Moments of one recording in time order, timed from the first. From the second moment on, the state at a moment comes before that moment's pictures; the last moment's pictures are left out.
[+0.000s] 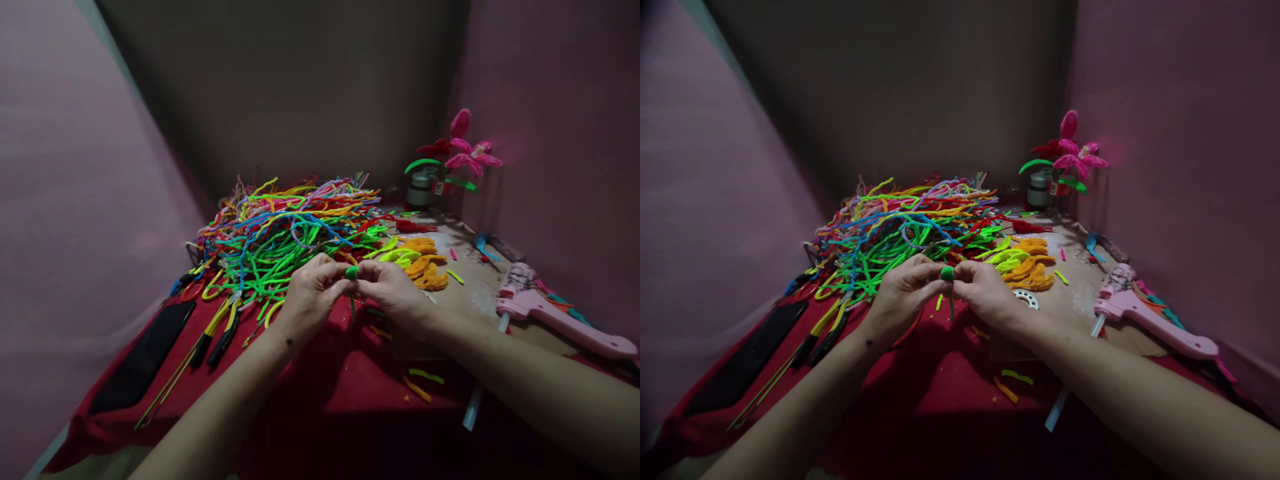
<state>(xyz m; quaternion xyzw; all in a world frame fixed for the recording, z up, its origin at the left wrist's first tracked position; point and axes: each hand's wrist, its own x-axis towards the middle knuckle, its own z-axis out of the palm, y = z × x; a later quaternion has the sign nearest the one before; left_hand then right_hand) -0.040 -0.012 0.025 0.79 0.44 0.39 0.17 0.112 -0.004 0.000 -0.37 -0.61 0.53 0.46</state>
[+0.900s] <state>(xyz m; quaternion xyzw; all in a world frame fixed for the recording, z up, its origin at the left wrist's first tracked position) -0.004 0.035 0.046 0.74 0.42 0.41 0.34 0.120 -0.005 -0.002 -0.26 -0.73 0.60 0.20</state>
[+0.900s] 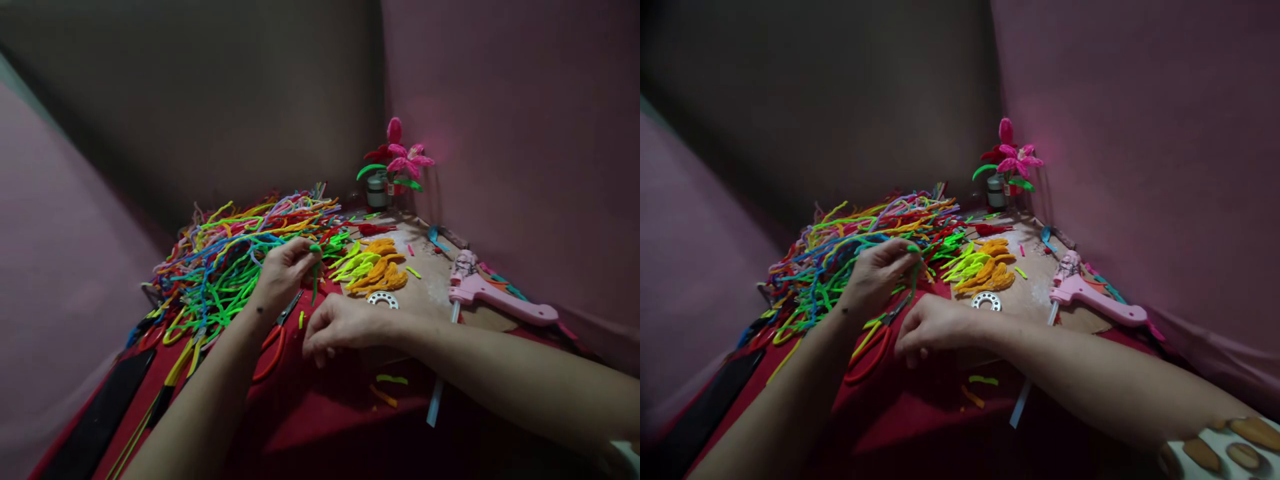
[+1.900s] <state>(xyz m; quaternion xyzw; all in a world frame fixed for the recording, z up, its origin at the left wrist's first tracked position) -0.116 0.039 0.046 0.66 0.66 0.36 0.00 0.124 -0.003 0.005 -0.25 -0.56 0.72 0.33</state>
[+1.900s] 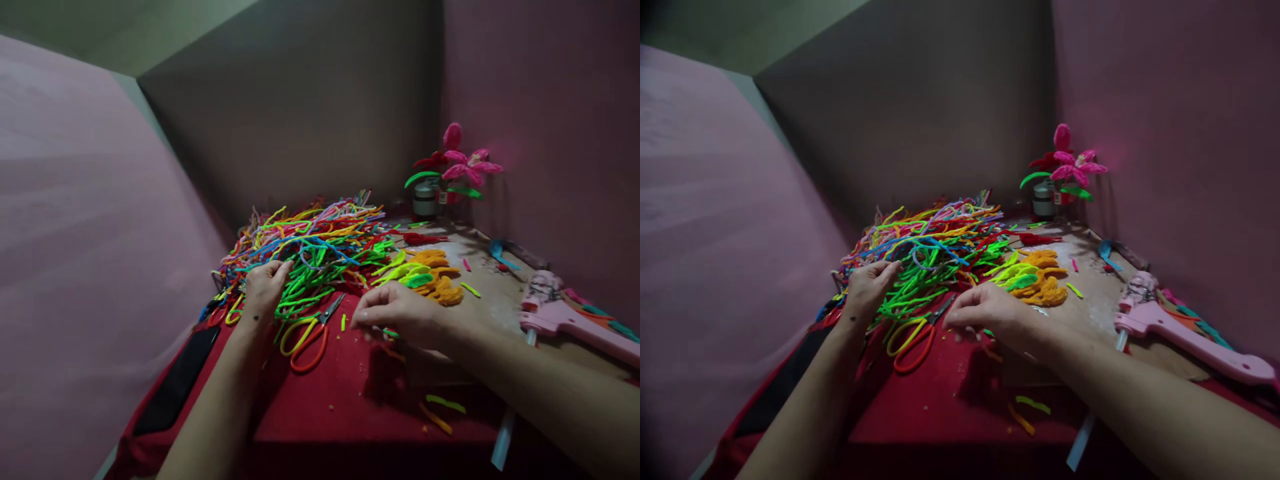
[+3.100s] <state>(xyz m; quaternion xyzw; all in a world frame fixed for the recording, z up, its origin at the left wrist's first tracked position) -0.173 -0.002 0.034 0.86 0.51 0.04 -0.08 0.165 0.015 0.028 -0.17 -0.32 0.76 0.54</state>
